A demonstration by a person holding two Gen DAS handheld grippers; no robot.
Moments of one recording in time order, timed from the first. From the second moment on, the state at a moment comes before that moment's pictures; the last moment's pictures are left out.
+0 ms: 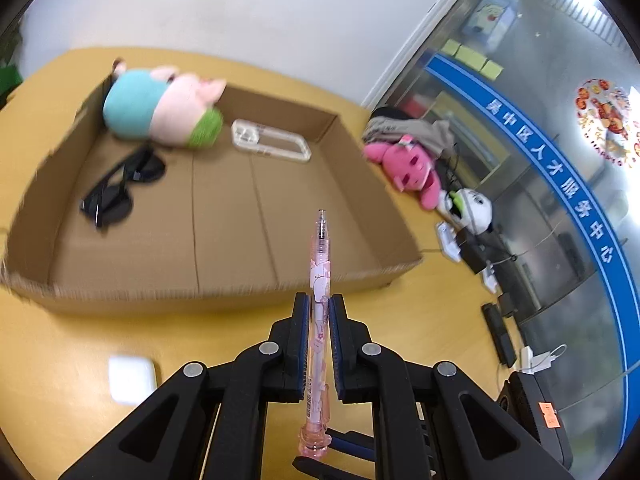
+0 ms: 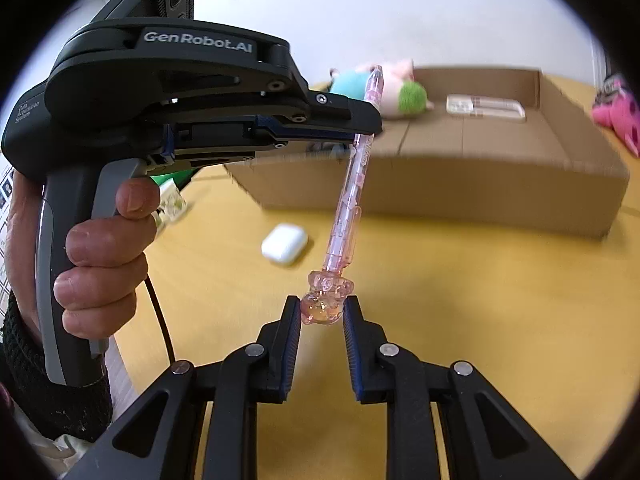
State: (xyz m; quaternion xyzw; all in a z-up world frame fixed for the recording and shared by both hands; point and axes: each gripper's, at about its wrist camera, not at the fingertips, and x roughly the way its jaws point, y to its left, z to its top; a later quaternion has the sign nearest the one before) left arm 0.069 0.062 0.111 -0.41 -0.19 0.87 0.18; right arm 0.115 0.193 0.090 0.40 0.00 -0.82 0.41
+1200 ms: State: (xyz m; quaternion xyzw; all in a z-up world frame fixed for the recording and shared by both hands) left arm -0.177 0.026 0.081 -0.51 -0.21 0.81 0.17; right arm -0.125 0.130 0.092 0.51 -0.03 -0.75 0.41
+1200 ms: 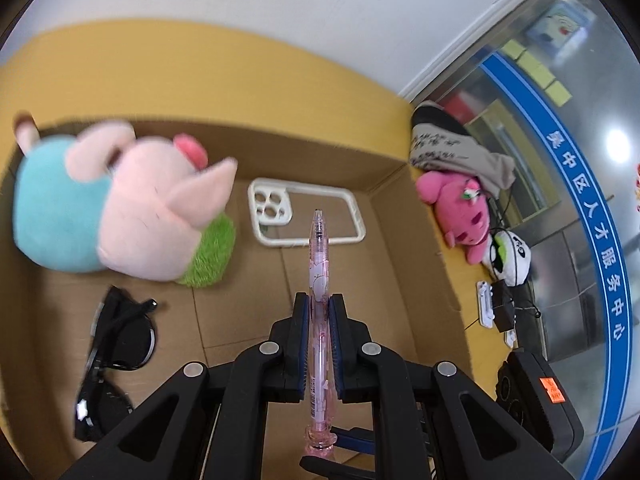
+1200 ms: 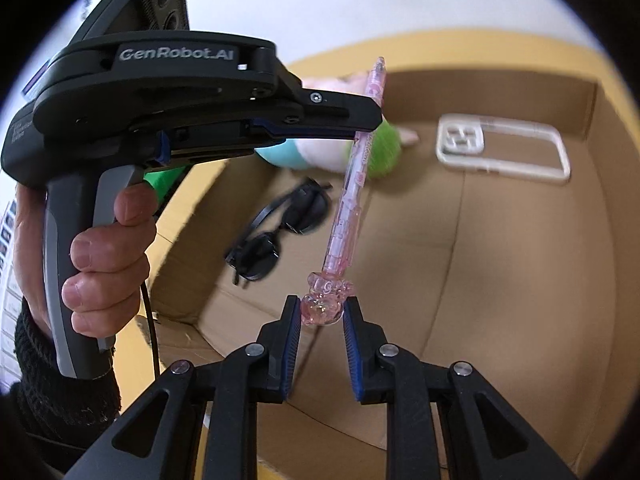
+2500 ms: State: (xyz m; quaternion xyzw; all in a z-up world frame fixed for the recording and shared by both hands) left arm -0.058 0.015 0.129 -0.38 -0.12 0.91 0.11; right arm -0.067 0.179 0.118 0.46 0.03 -0.83 0.33
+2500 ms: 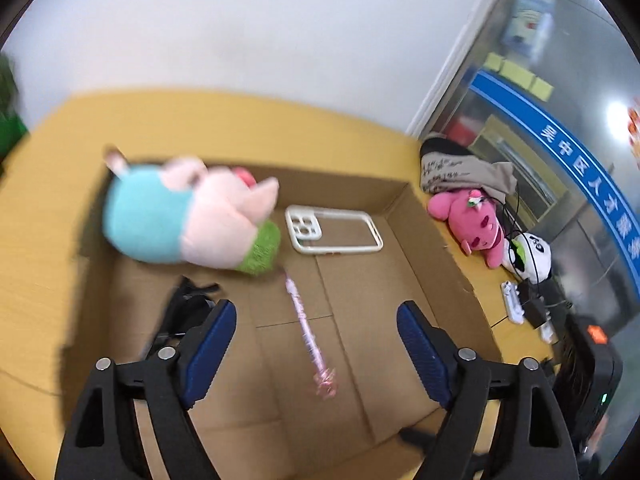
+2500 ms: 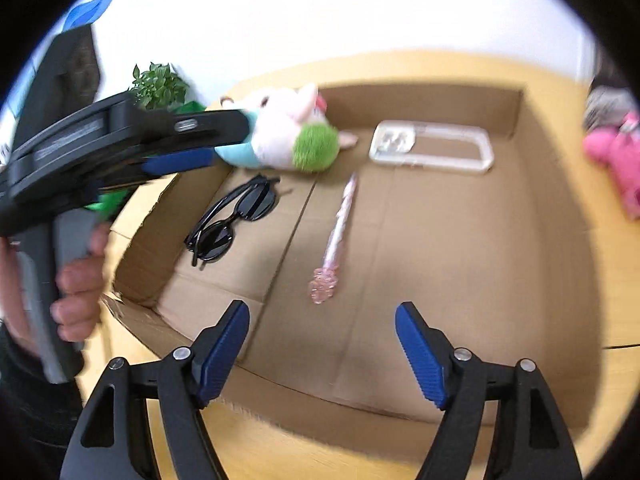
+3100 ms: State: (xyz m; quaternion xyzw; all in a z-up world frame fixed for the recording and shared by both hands) left arm 0.096 0.035 0.137 -0.24 0.00 0.97 0.05; right arm 0.007 0.195 0.128 0.36 0.02 -0.90 0.26
